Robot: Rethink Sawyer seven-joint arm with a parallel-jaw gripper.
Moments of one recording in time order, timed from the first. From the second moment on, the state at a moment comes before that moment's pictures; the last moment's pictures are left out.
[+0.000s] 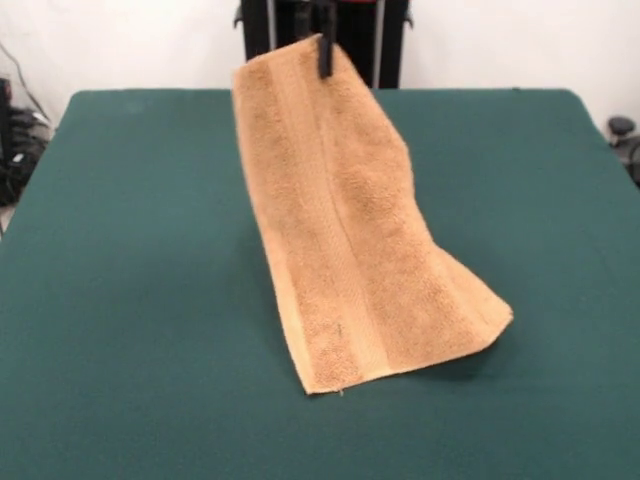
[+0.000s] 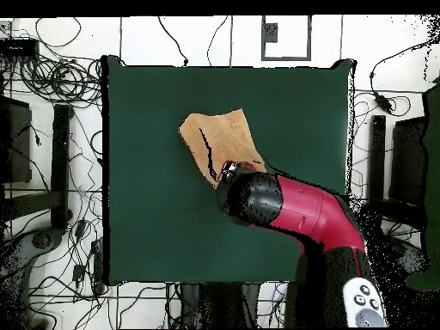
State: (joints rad) arm -0.30 -0.86 0.03 1.76 -0.02 0.56 1.80
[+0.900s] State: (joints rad) arm -0.51 -0.78 0.13 1.77 -0.15 0.36 1.80
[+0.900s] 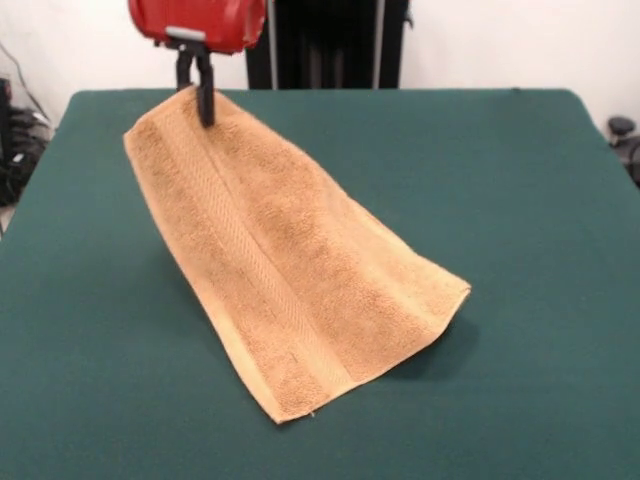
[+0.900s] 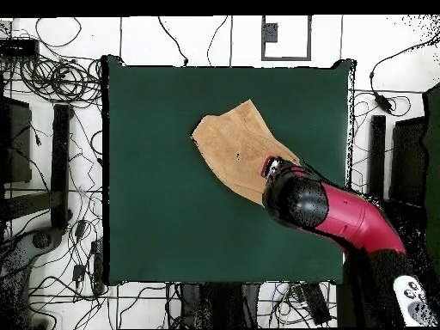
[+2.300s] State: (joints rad) arm -0.79 -0.64 0.33 1.73 -0.50 0.29 1.80
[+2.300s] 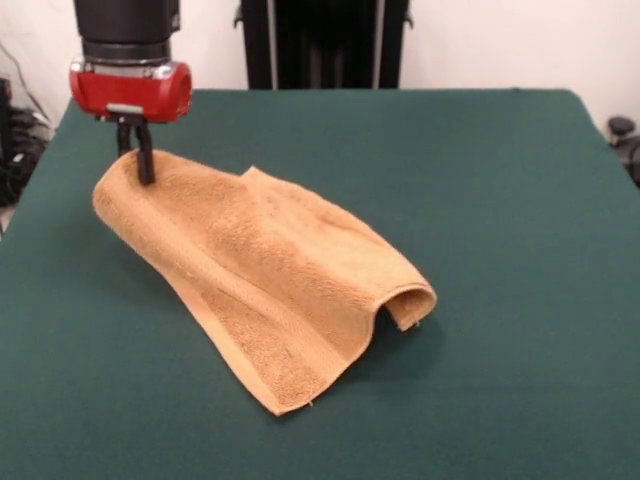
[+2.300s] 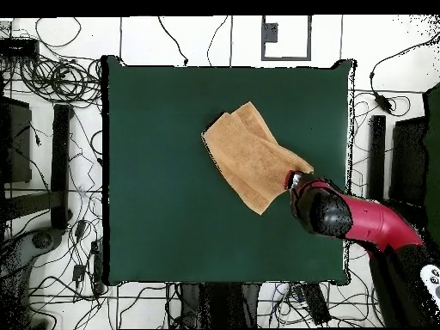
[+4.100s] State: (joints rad) arm -0.73 -0.65 0.36 1.71 -0.60 0.29 1.80
